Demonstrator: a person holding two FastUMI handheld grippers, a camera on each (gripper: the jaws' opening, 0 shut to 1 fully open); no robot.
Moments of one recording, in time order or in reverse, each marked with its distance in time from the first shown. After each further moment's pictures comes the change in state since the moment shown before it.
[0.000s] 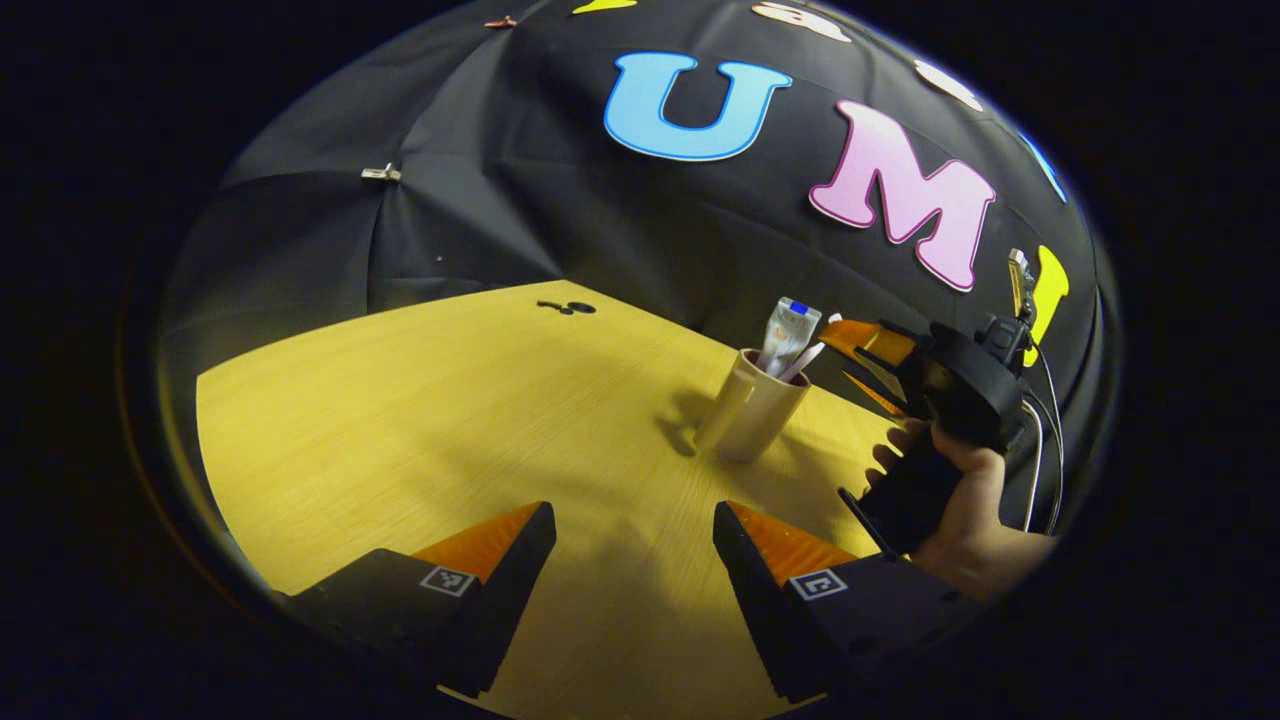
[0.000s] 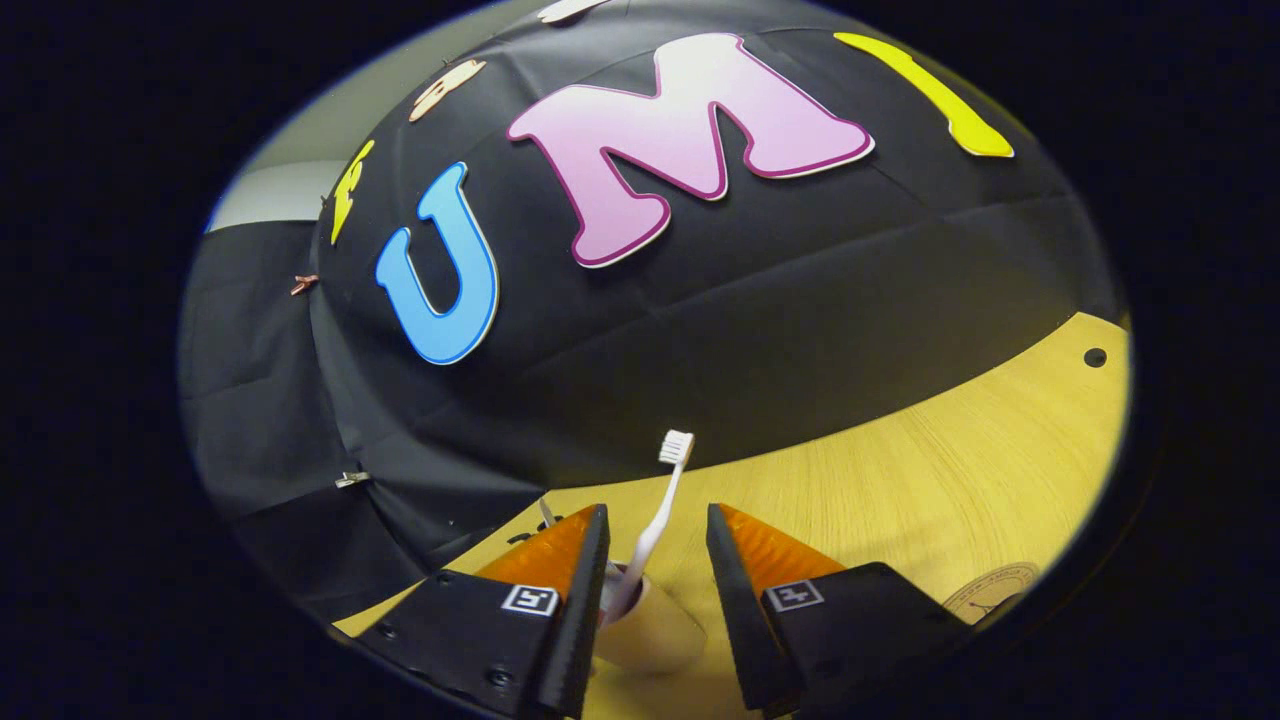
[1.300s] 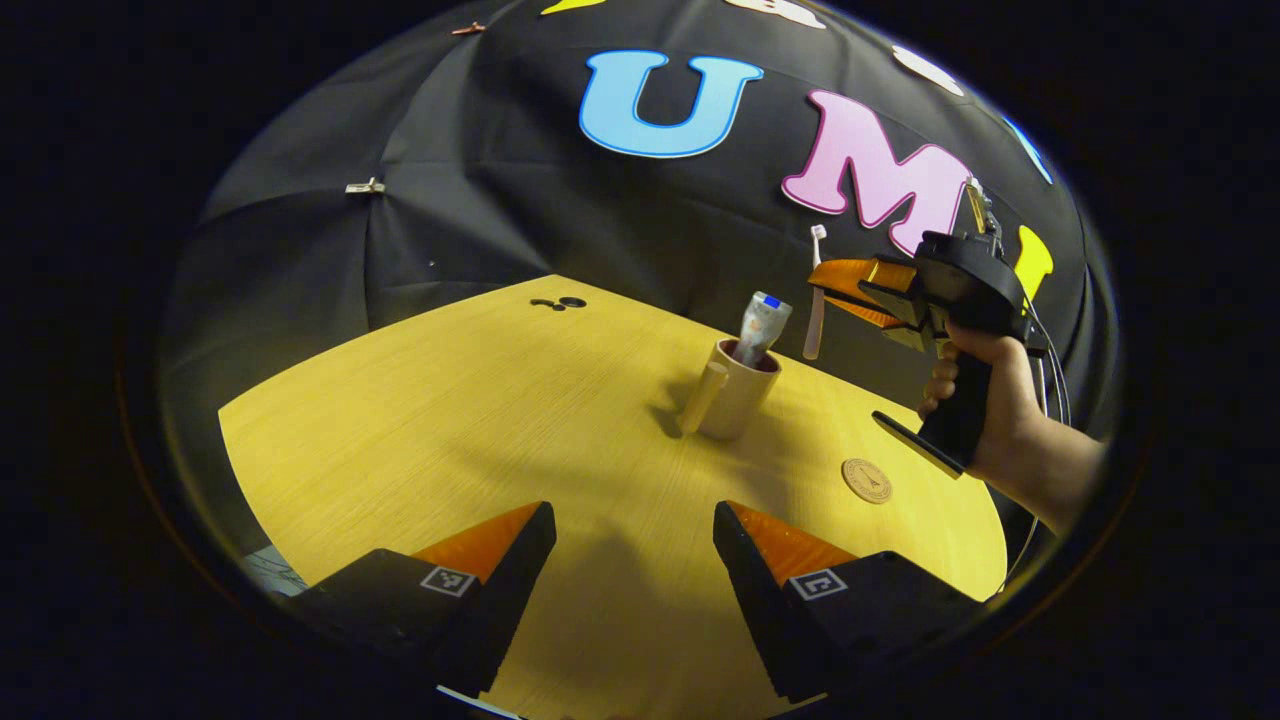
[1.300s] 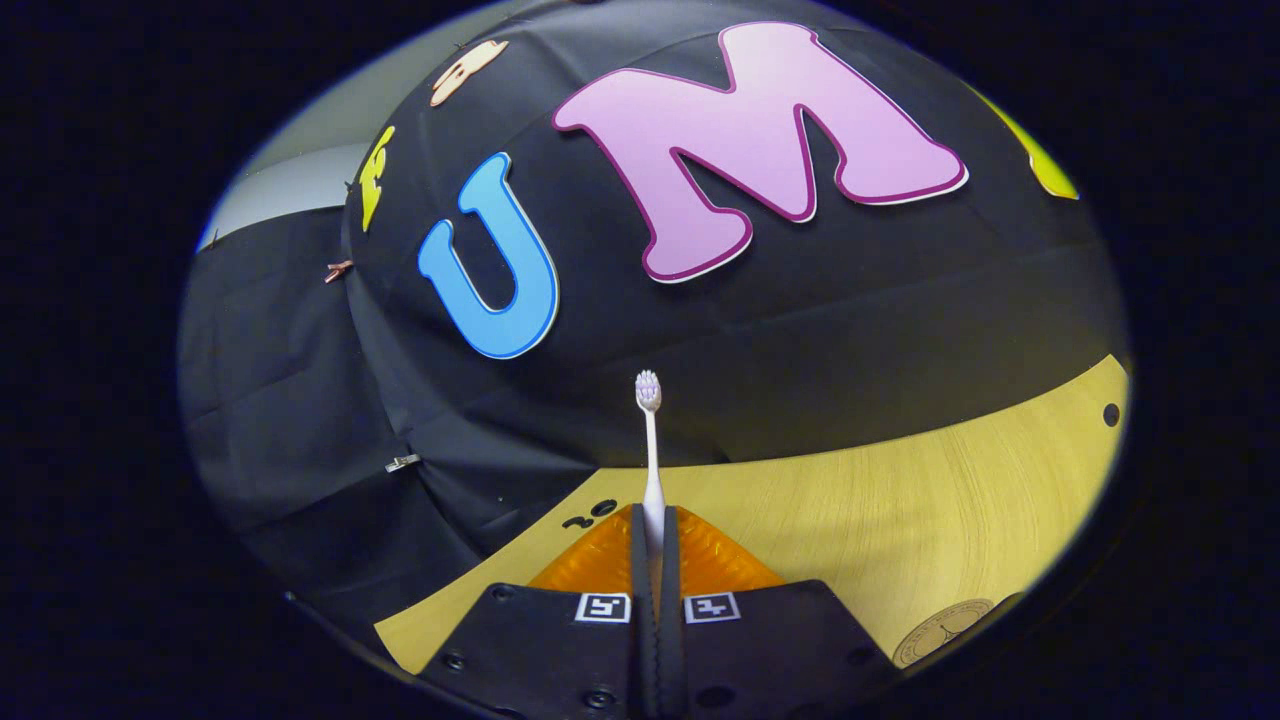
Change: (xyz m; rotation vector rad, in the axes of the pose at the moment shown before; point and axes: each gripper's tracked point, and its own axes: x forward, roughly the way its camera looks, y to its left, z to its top) left arm -0.045 0.003 -0.003 0.038 0.072 0.005; right arm 0.002 0.058 0.043 -0.026 0.111 0.130
